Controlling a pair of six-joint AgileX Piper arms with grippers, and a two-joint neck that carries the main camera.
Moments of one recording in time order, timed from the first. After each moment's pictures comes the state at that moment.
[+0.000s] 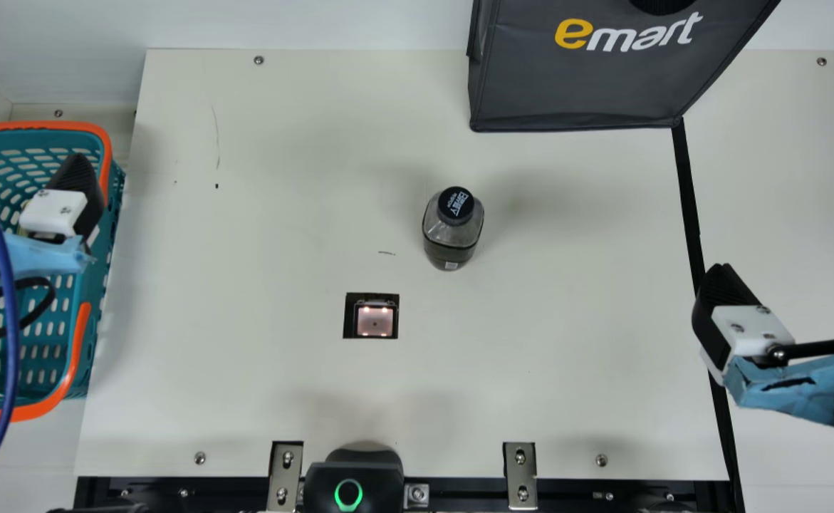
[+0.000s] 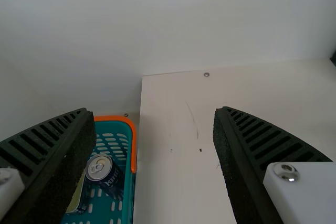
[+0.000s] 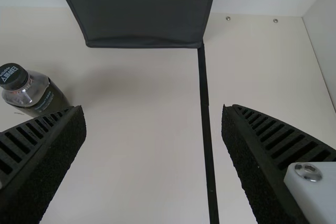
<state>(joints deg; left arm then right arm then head) 2.1 49.3 -49.9 -4.9 31.8 11.1 0.6 42.6 -69.8 -0.8 69.5 -2.2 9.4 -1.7</state>
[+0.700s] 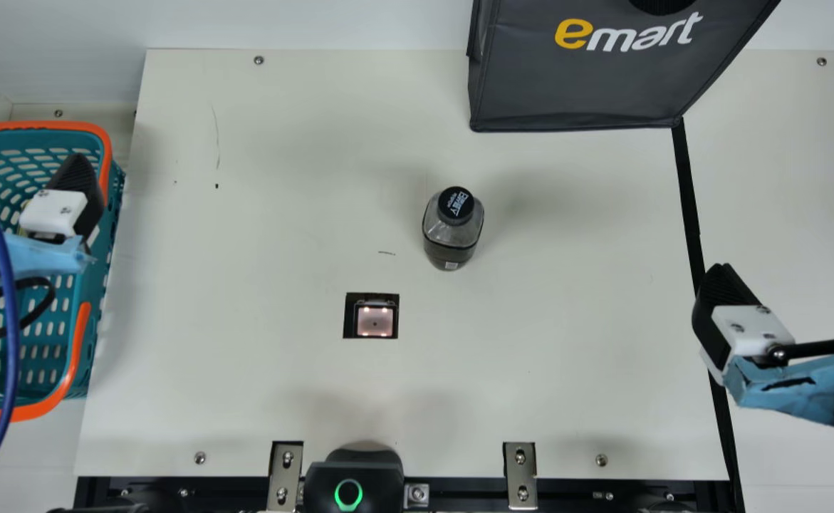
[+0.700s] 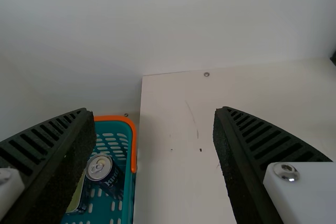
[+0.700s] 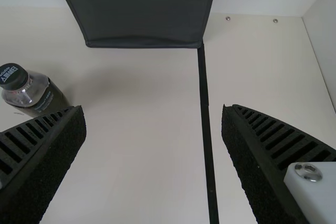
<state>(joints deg) 2.1 49.3 -49.9 -4.9 31.8 11.1 0.7 42.8 -69.8 -0.9 69.6 -2.2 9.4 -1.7</state>
